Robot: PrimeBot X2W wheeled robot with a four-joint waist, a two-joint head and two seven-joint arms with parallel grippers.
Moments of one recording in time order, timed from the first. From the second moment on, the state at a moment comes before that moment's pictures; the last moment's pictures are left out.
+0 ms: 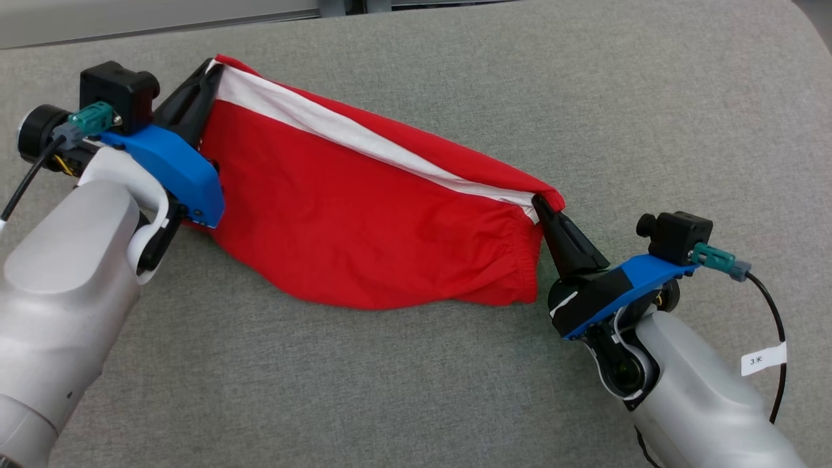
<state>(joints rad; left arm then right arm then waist) -1.04 0.46 -0.99 0.83 -0.84 -0.13 -0.23 -0.61 -0.20 0.57 0.60 0.94 0.13 -0.26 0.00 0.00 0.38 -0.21</state>
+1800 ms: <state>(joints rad) -0.79 0.22 -0.94 1.18 -0.99 -0.13 -0.24 -0.37 -0.06 0.03 0.58 0.15 0.13 -0.26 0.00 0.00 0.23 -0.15</state>
